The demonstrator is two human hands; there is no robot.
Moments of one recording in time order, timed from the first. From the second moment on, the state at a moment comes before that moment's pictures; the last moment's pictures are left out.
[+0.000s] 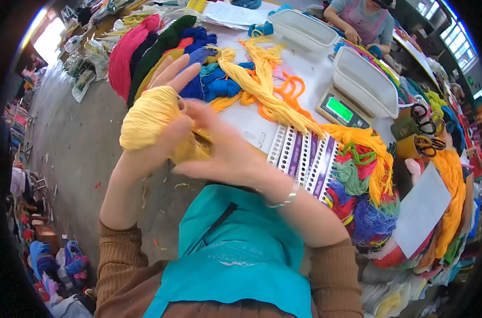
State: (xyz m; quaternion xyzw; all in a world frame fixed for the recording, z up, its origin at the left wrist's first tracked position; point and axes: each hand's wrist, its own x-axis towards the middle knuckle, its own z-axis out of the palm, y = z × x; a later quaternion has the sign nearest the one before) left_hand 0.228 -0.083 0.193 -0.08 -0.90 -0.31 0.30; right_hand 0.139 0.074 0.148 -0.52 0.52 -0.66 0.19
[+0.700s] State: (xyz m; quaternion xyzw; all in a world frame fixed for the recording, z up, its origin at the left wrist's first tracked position) left_hand 0.319 -0.111 0.116 -0.13 -0.87 -0.47 -0.05; right_hand 0.185 0.034 0.191 -0.73 0.63 -0.22 0.11
